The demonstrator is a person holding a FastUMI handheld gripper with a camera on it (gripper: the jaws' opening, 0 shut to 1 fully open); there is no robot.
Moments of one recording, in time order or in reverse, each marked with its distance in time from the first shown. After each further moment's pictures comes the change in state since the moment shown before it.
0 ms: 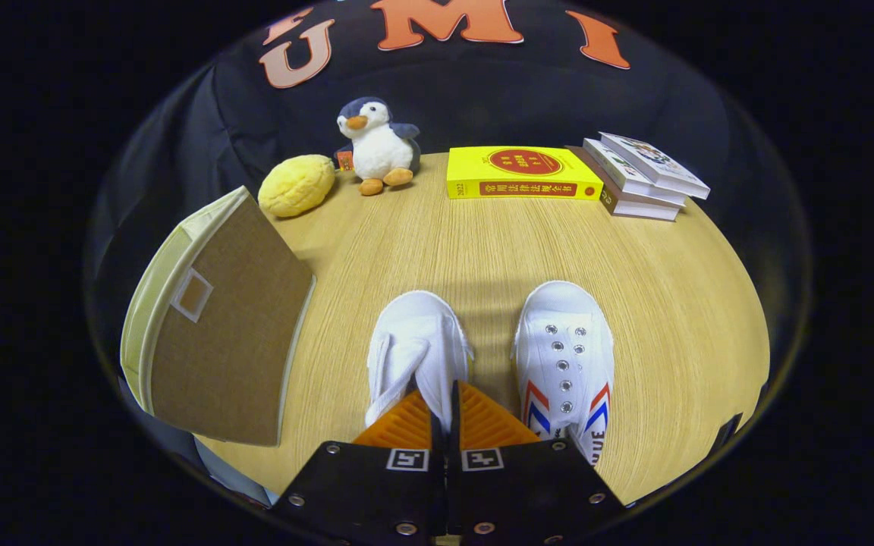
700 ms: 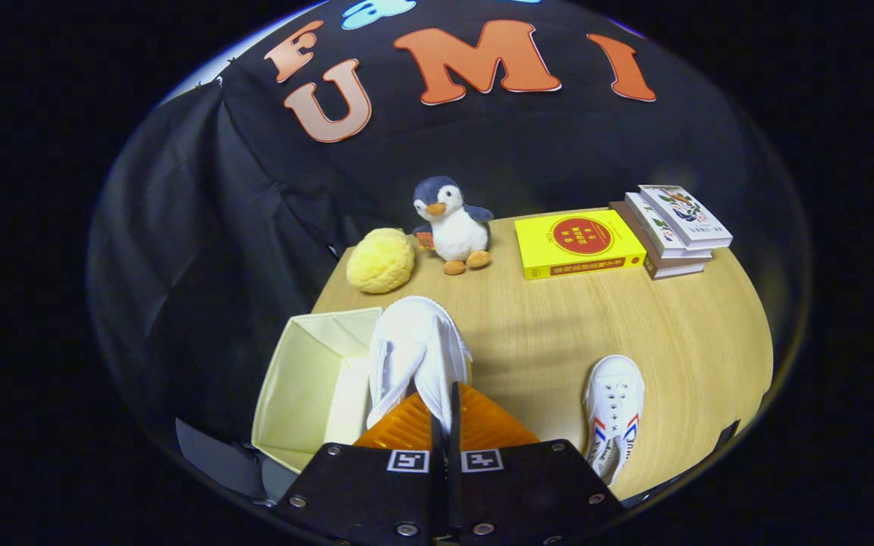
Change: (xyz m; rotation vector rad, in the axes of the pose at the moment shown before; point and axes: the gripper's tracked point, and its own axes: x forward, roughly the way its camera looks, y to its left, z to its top) arm -0.103 0.121 0.123 0.070 -0.083 0.190
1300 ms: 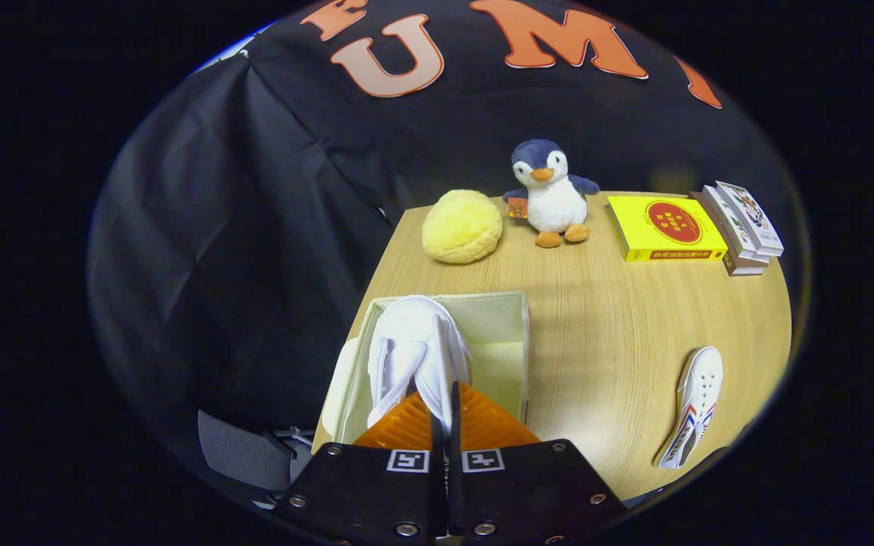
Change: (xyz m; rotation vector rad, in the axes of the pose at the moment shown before) arm 0.064 0.123 -0.035 -0.056 0.182 0.054
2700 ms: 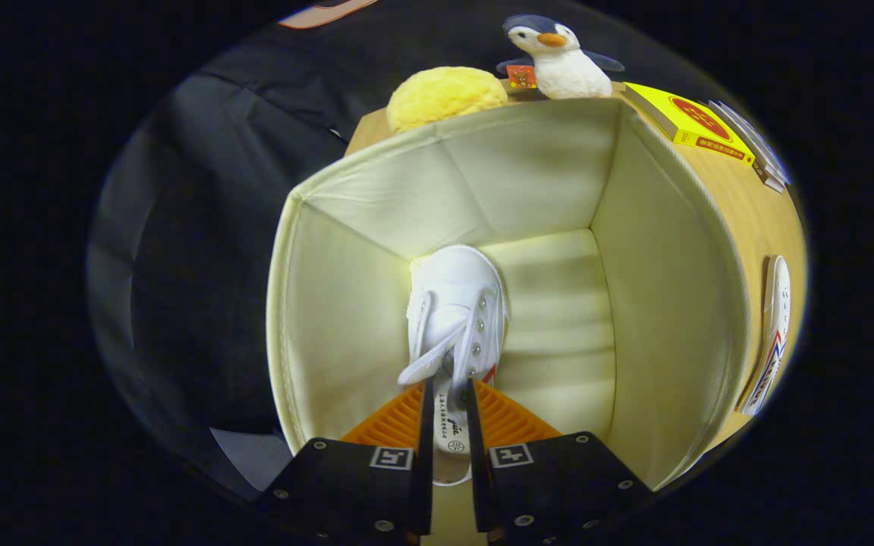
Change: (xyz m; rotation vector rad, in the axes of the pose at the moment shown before) arm 0.110 0.044 -0.073 0.167 0.285 0.022
